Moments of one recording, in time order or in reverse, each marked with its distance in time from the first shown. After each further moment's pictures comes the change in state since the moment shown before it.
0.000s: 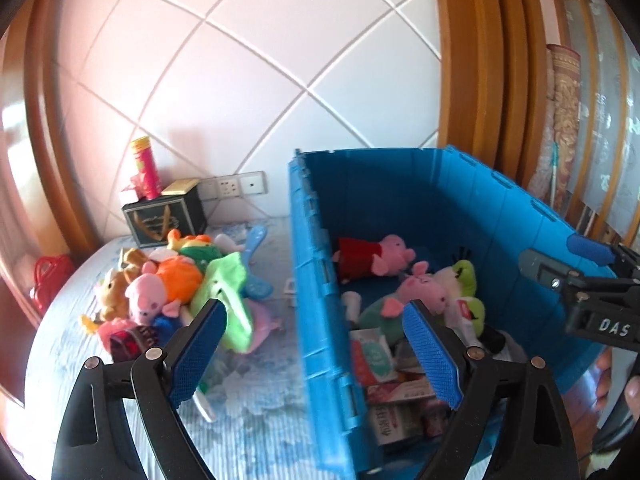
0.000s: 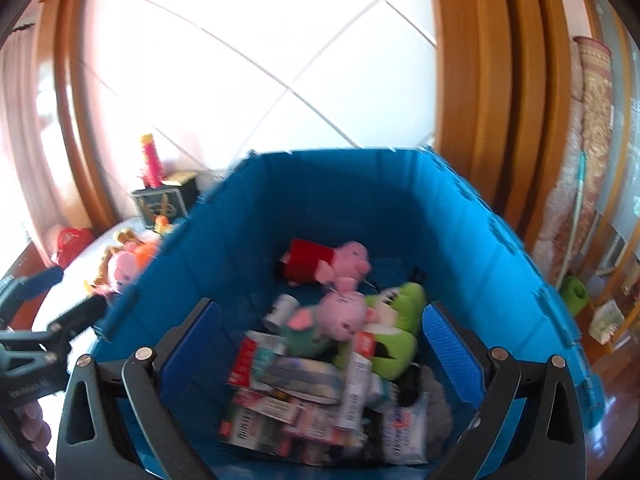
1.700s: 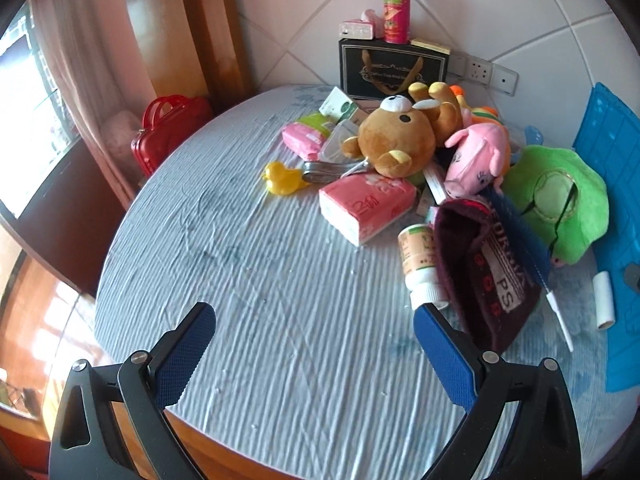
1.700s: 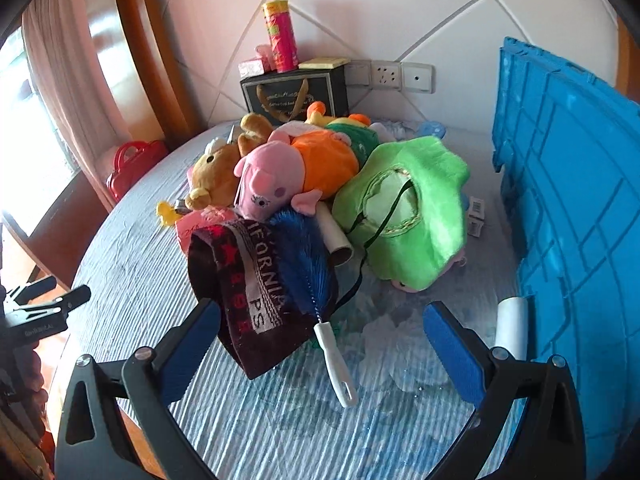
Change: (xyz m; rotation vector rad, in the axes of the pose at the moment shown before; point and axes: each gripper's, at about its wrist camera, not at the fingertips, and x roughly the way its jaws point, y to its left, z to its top) left arm 0.086 0.449 -0.163 -0.280 0.375 0.314; right arm 0.191 0.348 -0.081 -0.116 0.316 0.202
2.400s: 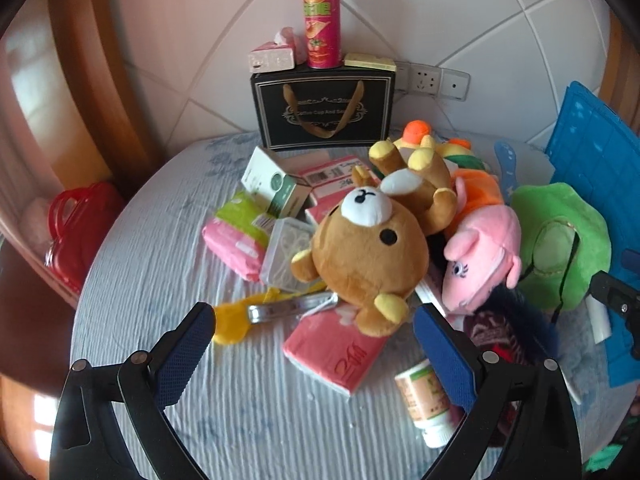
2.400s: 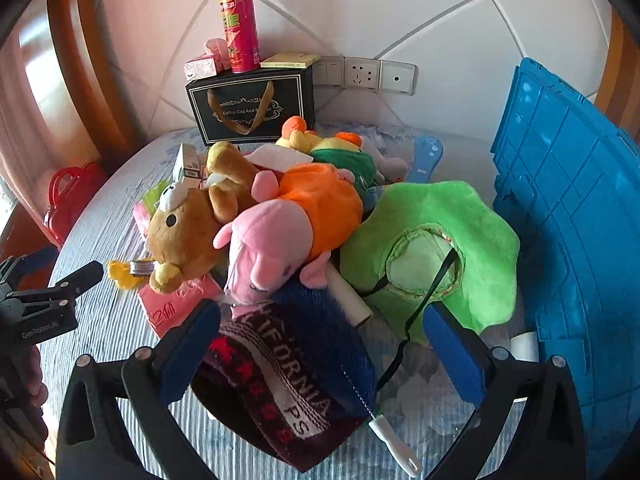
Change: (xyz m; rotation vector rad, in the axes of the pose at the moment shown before) left arm 0.102 -0.032 0.163 0.276 -0.047 -0.231; right arm 0.072 0.058 0.105 0.134 0.041 -0.229
